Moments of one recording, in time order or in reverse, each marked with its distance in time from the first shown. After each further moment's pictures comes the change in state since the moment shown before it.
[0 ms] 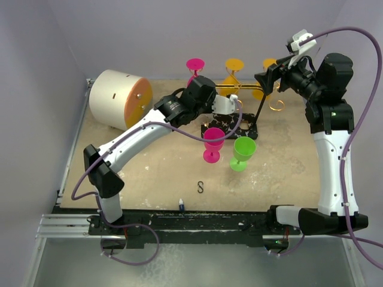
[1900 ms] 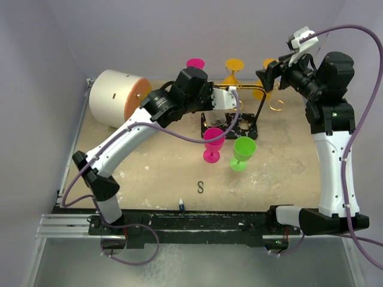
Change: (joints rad) left arm -0.003 -0.062 0.145 -0.100 0.275 -0.128; right arm 0.027 0.002 0.032 -0.007 0.078 -0.001
